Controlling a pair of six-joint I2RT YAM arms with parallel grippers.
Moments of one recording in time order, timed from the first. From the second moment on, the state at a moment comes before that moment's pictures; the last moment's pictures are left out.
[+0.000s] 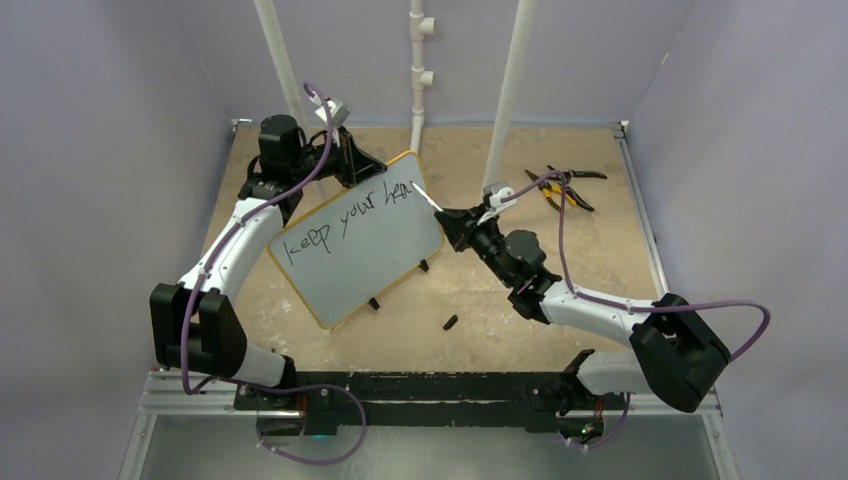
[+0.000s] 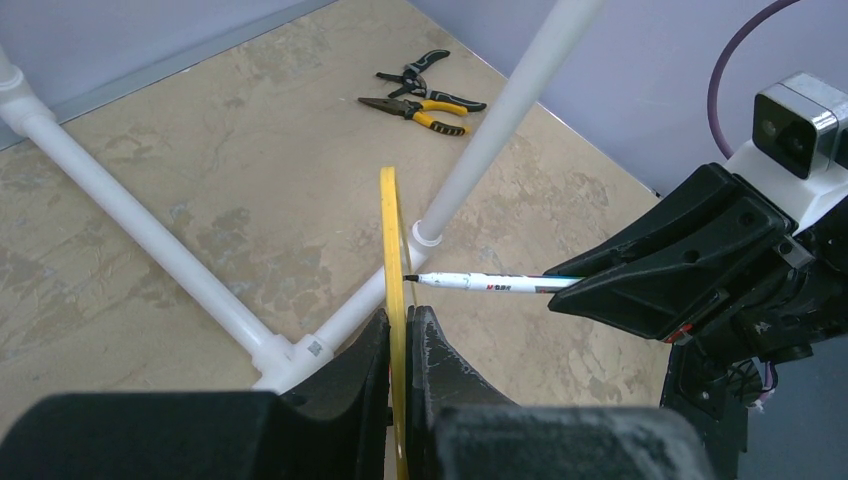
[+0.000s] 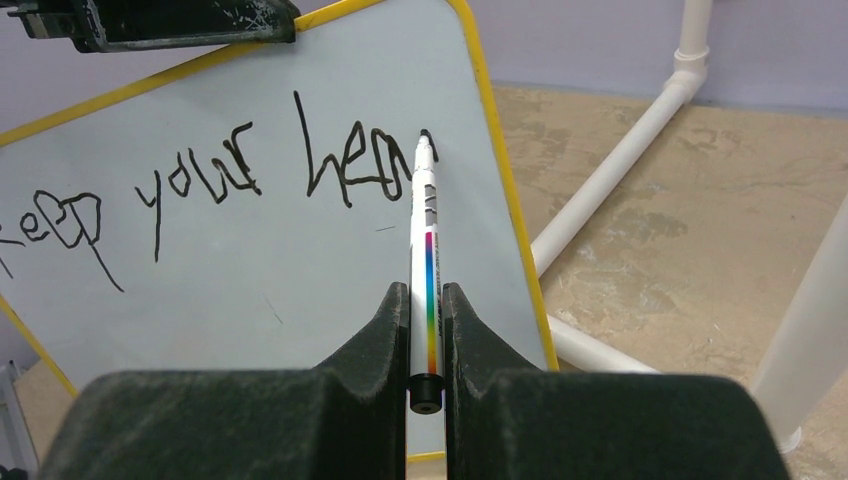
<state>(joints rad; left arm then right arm) -0.18 1.45 1.21 0.00 0.86 -0.18 0.75 1.29 0.55 0.85 0.12 0.31</state>
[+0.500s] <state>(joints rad) -0.18 1.45 1.21 0.01 0.86 -0.18 0.75 1.28 0.50 0.85 0.09 0.32</state>
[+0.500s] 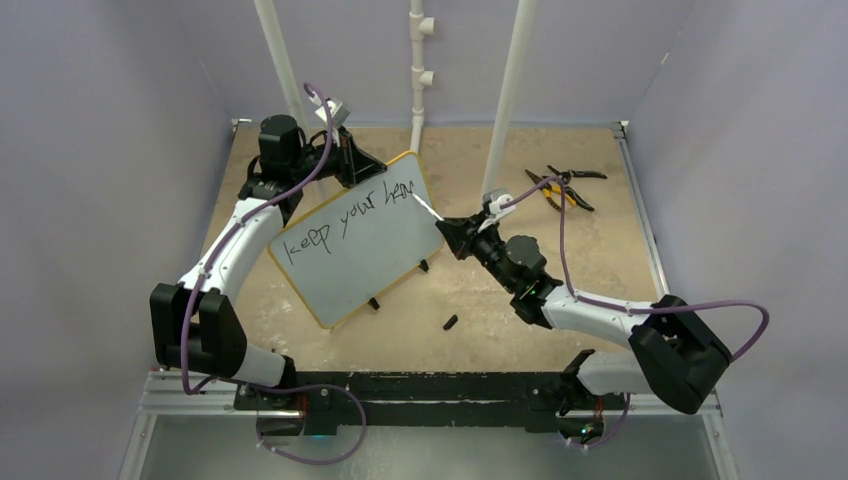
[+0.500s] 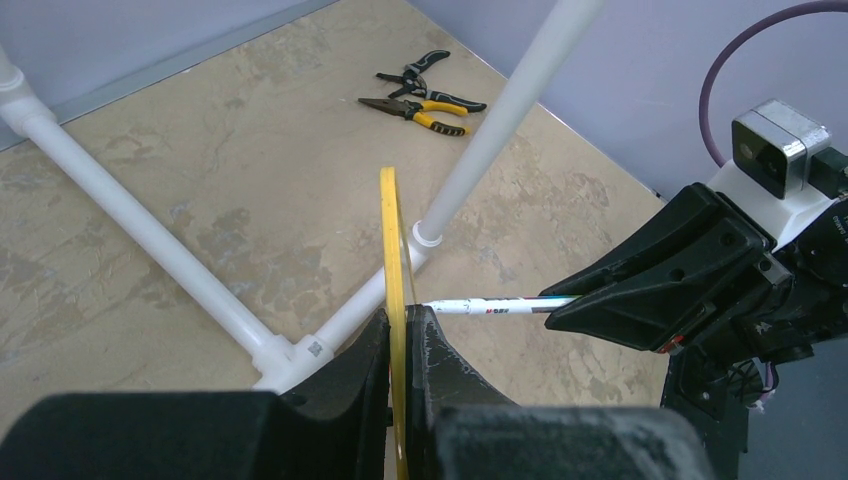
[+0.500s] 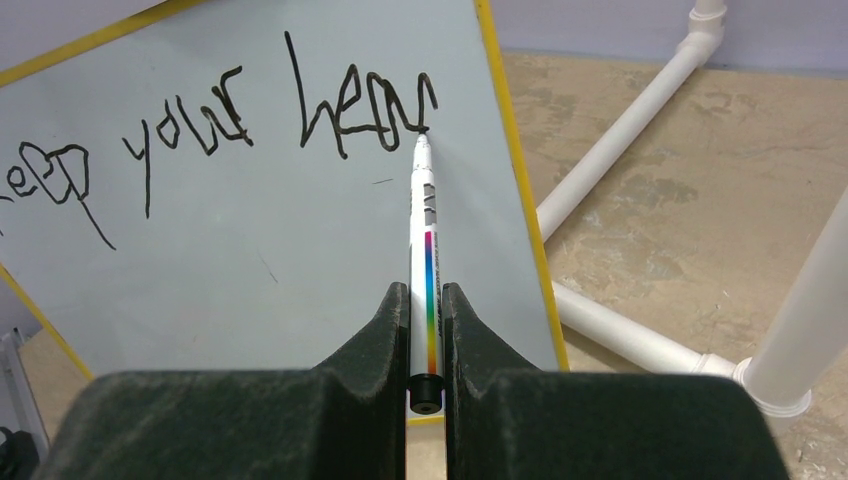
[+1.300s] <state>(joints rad) -0.18 1.45 1.21 0.02 0.86 -0.19 0.75 1.29 0.58 0.81 0.14 0.33</state>
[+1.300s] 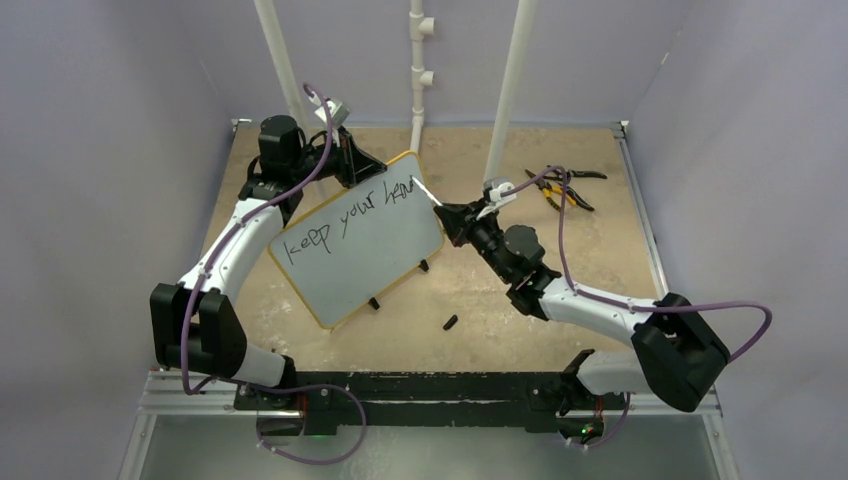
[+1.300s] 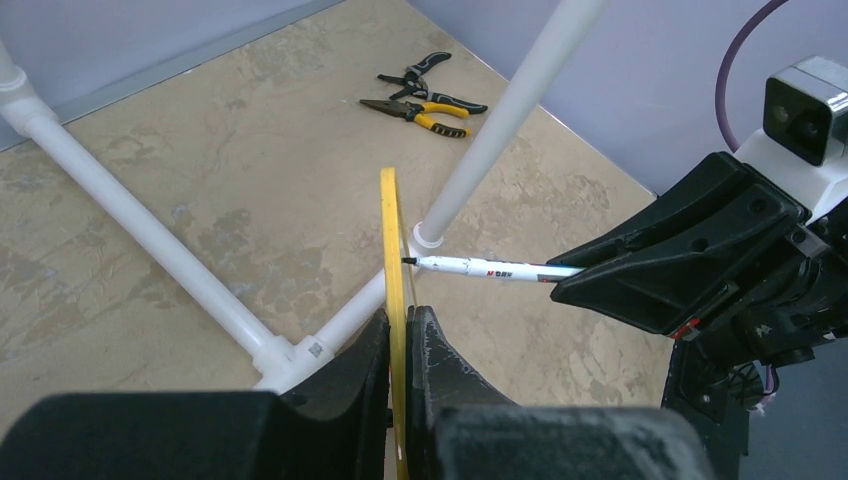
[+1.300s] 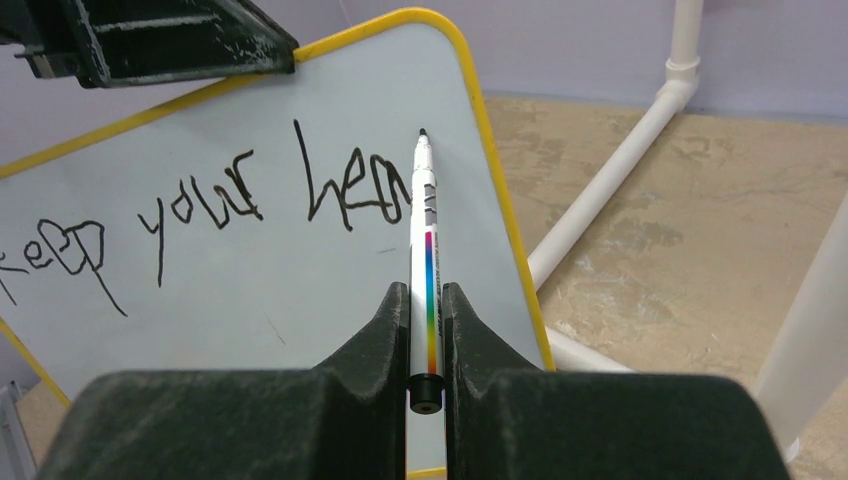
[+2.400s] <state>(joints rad) -0.18 1.45 1.20 0.02 0.86 -0.20 0.75 1.30 0.55 0.84 0.15 0.33</state>
